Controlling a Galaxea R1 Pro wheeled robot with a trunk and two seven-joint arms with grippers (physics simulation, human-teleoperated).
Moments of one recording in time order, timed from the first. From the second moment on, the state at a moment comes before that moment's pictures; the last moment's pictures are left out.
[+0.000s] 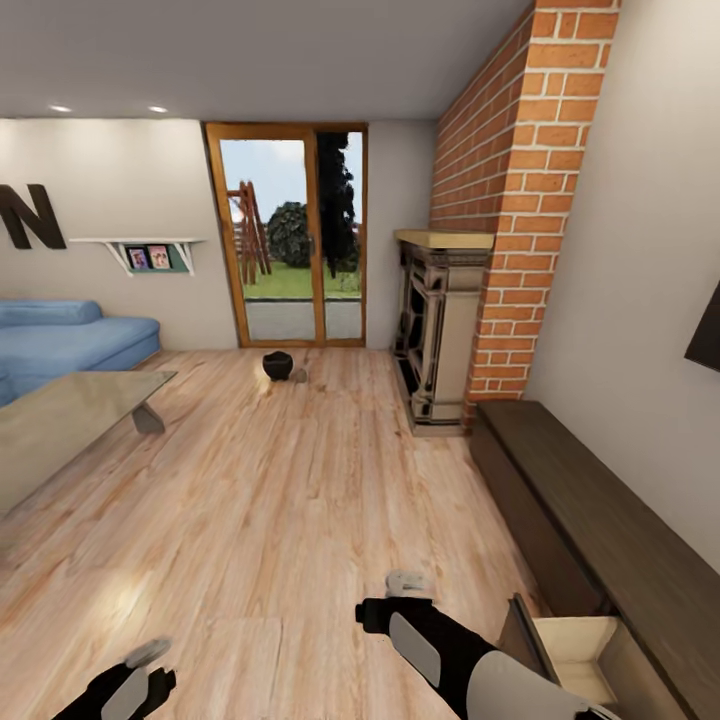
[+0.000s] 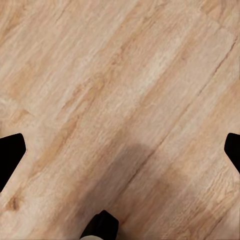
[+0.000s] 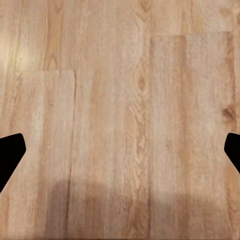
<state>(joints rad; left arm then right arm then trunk) -0.49 0.20 -0.04 -0.28 0.64 0.28 0.30 -0.66 0.17 0.82 -0.38 -0.93 0.25 -0.28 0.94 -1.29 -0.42</state>
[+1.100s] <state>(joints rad) -0.49 0.16 -0.12 -0.23 0.64 0.11 0.30 -0.63 0.17 0.82 -0.38 -0.94 0.17 -0.27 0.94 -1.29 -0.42</state>
